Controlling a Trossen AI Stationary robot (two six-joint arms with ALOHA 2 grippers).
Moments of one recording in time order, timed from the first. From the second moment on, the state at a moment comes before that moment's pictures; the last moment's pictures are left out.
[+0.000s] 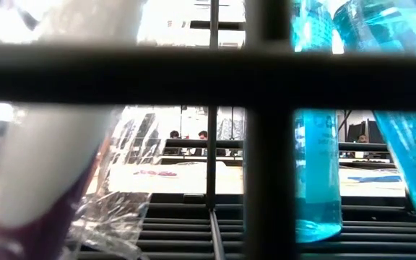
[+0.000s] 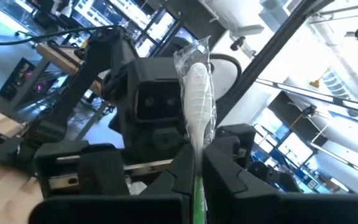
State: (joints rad) left arm -0.35 1.32 1.07 0.46 -0.24 -0.65; right arm 0.38 1.53 1.26 0.29 0.16 0.66
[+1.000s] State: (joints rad) left arm -0.35 1.32 1.07 0.48 -0.21 -0.63; right arm 0.37 1.54 1.26 0.33 0.12 0.71
